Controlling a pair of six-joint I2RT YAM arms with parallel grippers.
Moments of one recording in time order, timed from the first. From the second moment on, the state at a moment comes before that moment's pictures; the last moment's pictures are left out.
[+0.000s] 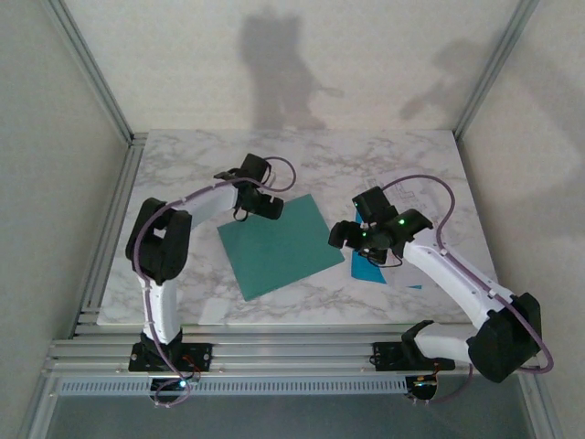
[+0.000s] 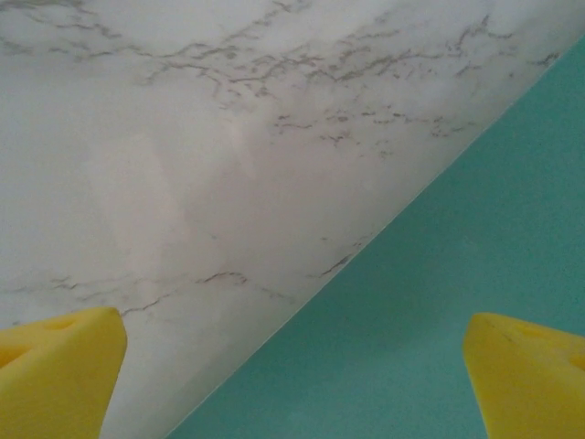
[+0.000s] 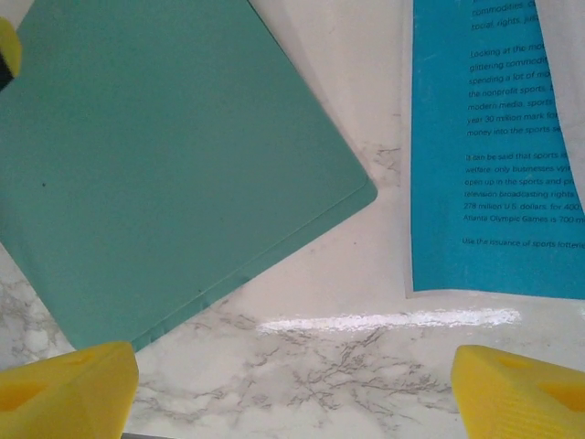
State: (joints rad) left arm -0.43 2.01 1.45 -0.55 -0.01 -0.09; right arm 0.58 1.24 1.03 -0.92 -0.09 0.79
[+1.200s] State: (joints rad) left arm -0.43 2.00 1.31 -0.35 -0.08 -0.41; right arm 0.60 1.55 1.13 -0.86 -0.20 0.77
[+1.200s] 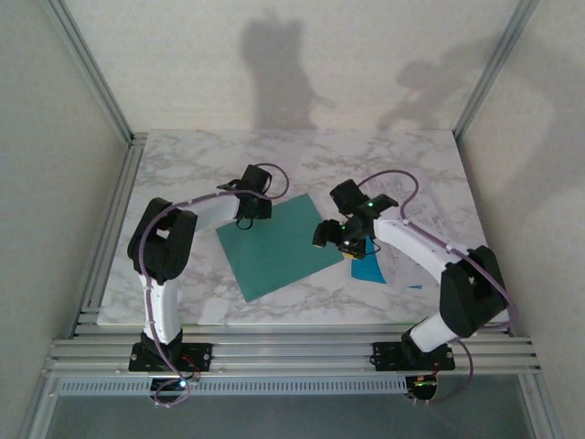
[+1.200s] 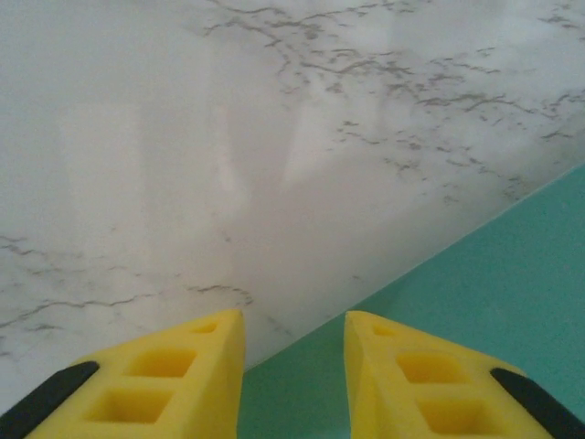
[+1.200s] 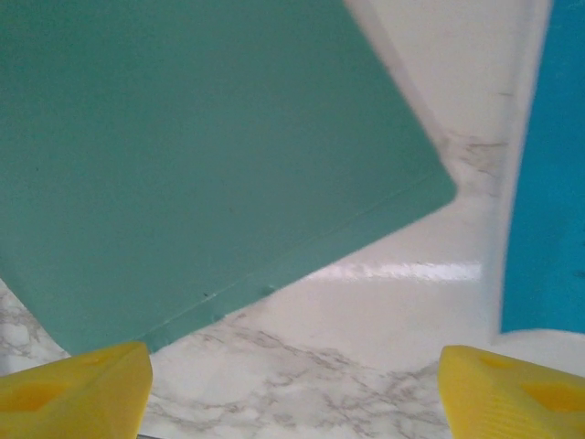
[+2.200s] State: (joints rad) left arm -0.26 1.73 0.98 -0.35 0.15 -0.53; right arm 0.49 2.15 1.62 -0.95 -0.39 0.80
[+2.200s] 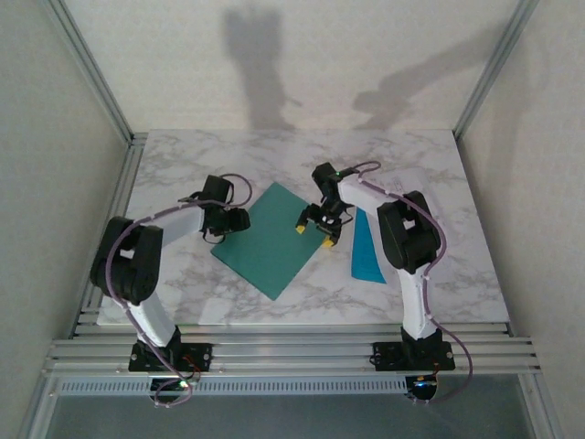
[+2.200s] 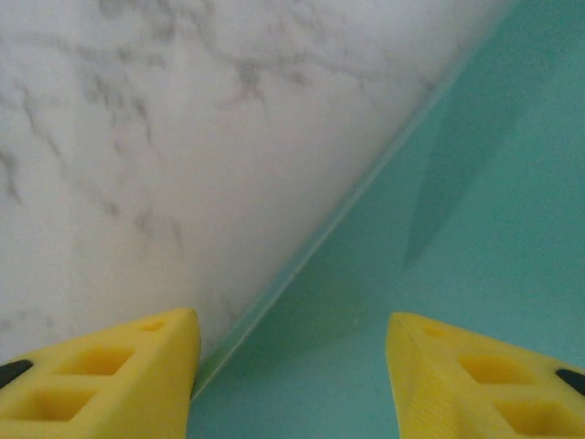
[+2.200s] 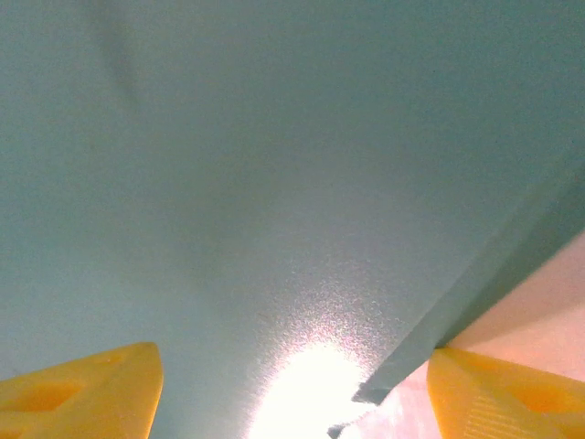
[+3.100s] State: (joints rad) left arm -0.34 1.45 0.78 -0.25 0.27 -0.87; right arm 0.48 2.03 1.50 -0.84 -0.35 0.71
